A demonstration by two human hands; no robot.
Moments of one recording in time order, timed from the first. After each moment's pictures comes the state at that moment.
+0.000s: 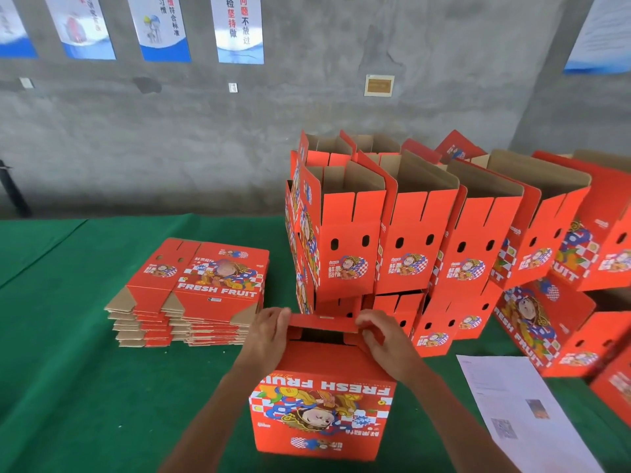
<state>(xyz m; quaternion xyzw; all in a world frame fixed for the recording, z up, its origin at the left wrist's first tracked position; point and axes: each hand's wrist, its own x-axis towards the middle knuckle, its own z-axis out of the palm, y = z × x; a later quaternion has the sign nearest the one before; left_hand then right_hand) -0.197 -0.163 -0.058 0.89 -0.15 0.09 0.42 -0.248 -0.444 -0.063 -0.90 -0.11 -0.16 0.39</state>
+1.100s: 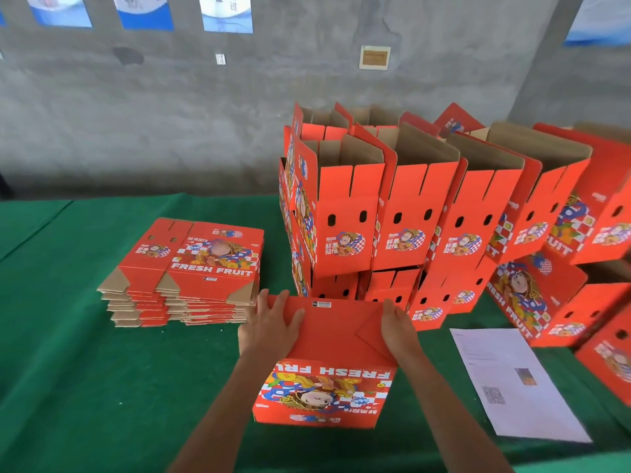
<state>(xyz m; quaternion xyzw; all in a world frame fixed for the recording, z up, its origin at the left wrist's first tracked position) -0.215 -0.184 -0.058 0.99 -0.04 -0.01 0.14 -0.252 -0.432 -0.075 -0.82 0.25 -0.07 0.51</state>
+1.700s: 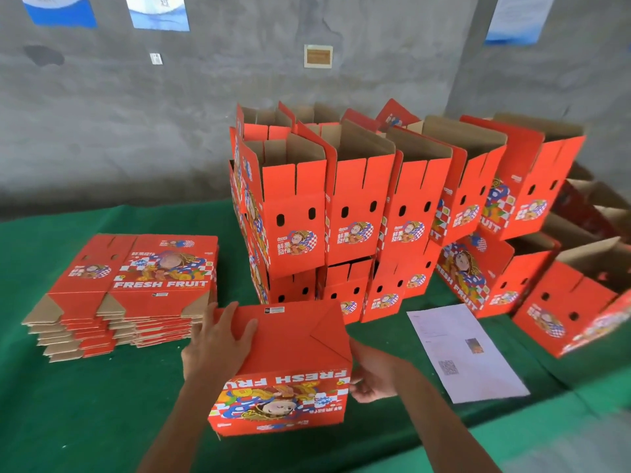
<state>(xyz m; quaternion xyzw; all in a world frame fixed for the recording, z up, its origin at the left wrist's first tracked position) -0.225 -0.163 -0.066 0.99 -0.03 0.01 0.15 -0.313 -0.460 -0.104 -0.60 0.29 0.34 0.67</state>
